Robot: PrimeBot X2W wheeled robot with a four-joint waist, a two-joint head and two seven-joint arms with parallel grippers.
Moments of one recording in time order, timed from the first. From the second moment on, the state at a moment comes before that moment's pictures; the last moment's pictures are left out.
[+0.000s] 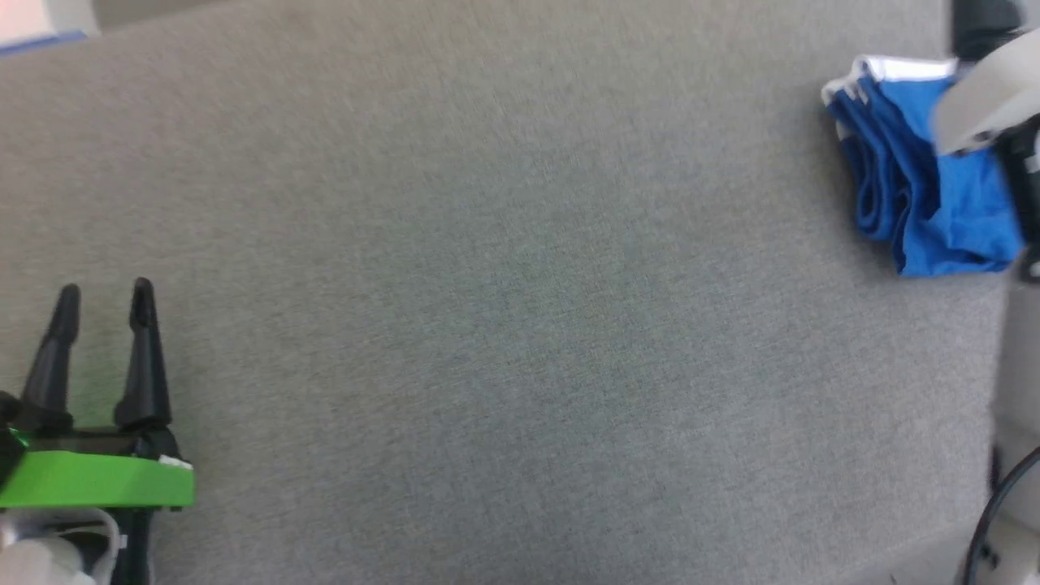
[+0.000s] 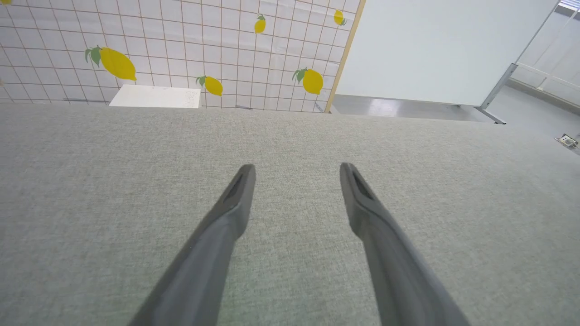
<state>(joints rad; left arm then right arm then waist) 0.00 0.47 -0.01 -0.20 -0.58 0.05 -0.22 -0.76 -0.15 -0.10 -0.02 0.09 0.13 0.35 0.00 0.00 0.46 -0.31</state>
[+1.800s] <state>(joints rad) 0.01 0.18 -0.11 0.09 -0.40 0.03 -0.26 -0.02 -0.05 -0.03 0.13 0.25 0.13 -0.26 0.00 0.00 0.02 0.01</state>
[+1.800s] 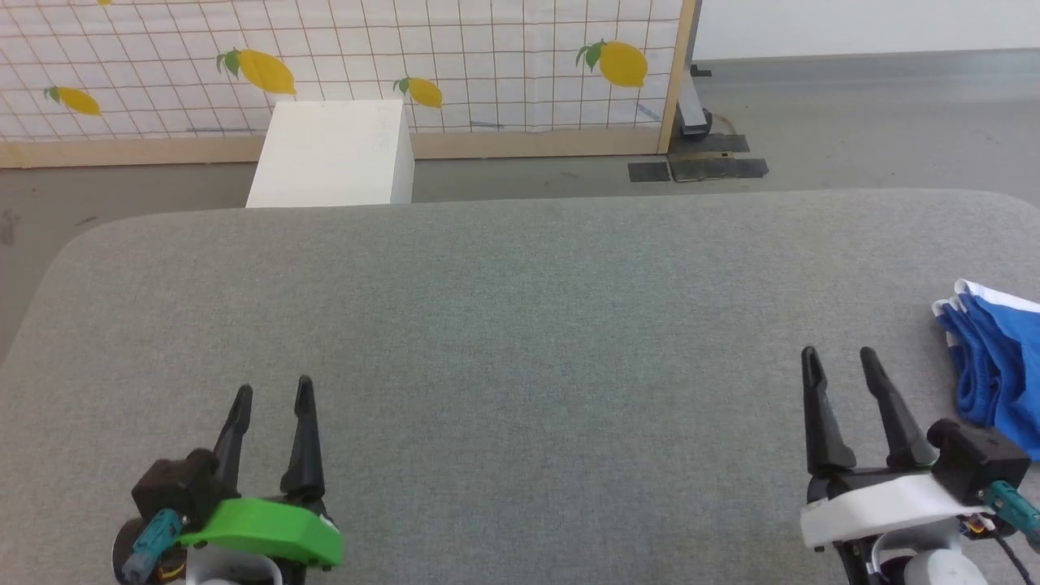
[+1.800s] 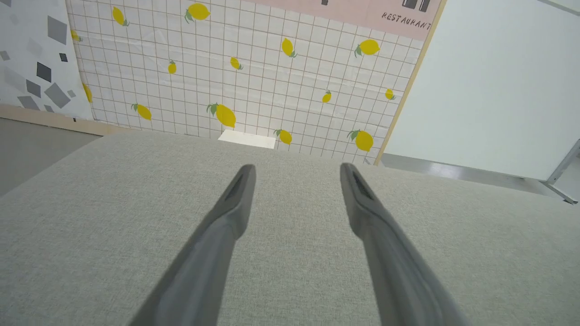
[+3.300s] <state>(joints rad) 0.02 0.14 -0.06 0.12 -0.31 -0.02 -0.21 -0.02 -0.05 -0.01 0.13 0.22 0.13 -0.21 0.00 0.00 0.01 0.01</state>
